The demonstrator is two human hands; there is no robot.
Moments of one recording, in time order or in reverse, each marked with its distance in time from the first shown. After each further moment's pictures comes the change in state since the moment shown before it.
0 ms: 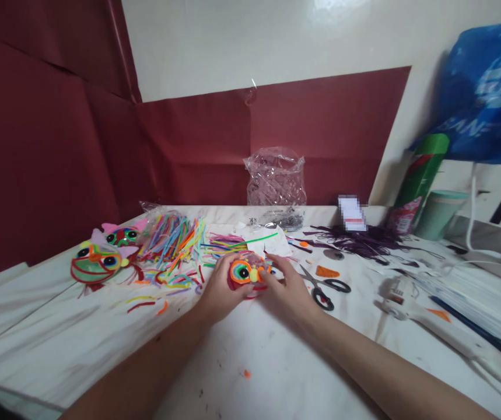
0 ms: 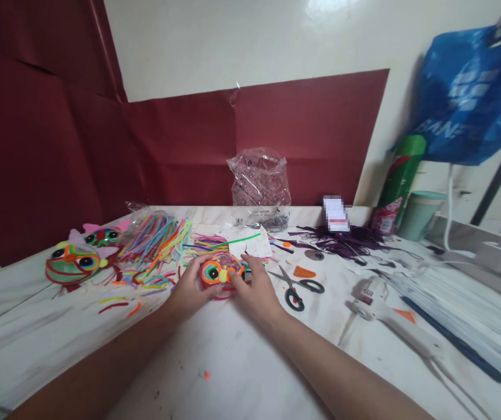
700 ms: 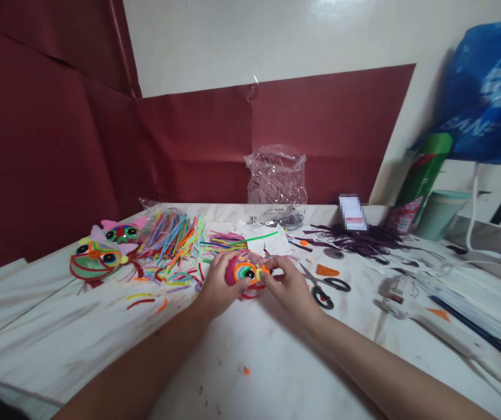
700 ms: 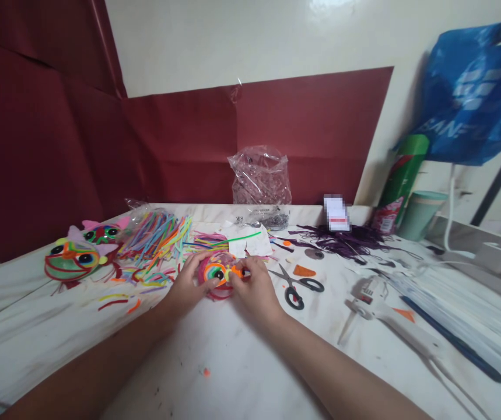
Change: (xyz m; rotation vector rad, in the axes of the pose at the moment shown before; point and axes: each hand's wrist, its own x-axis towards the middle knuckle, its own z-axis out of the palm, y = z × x) left_hand 0.004 -0.008 -0.005 0.071 0.013 0.041; right_hand 0.000 -0.003 0.001 -0.059 0.017 -0.131
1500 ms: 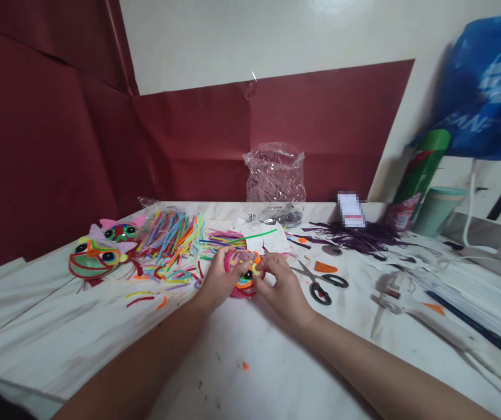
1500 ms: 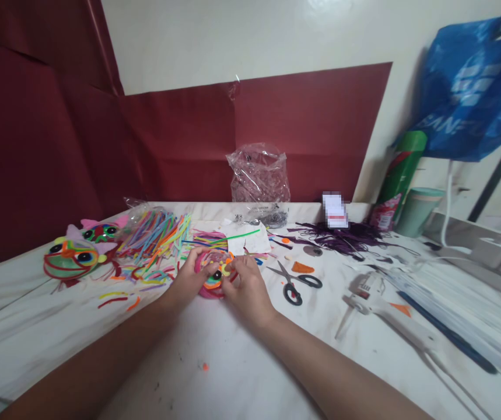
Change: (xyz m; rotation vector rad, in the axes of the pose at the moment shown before) left_hand 0.007 0.016 0.008 -0.149 0.030 -0.222; right_hand -0.007 -0.002 0.009 -0.056 0.052 -0.276
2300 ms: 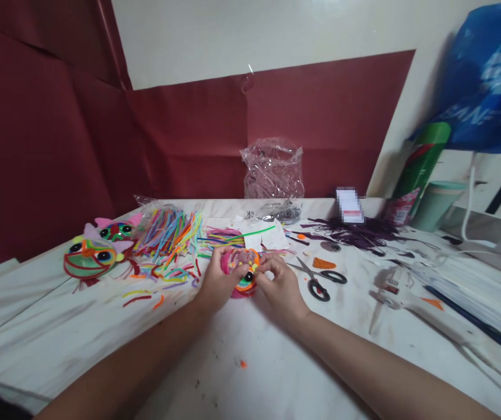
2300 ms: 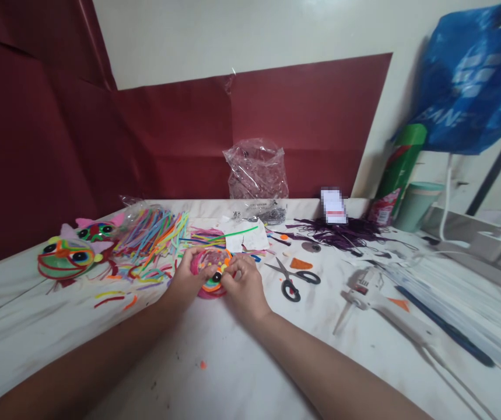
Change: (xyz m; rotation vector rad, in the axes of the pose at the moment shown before) left_hand -0.008 0.005 0.007 -0.096 0.056 -0.046; right_hand -0.001 0.001 0.007 0.247 0.115 0.237
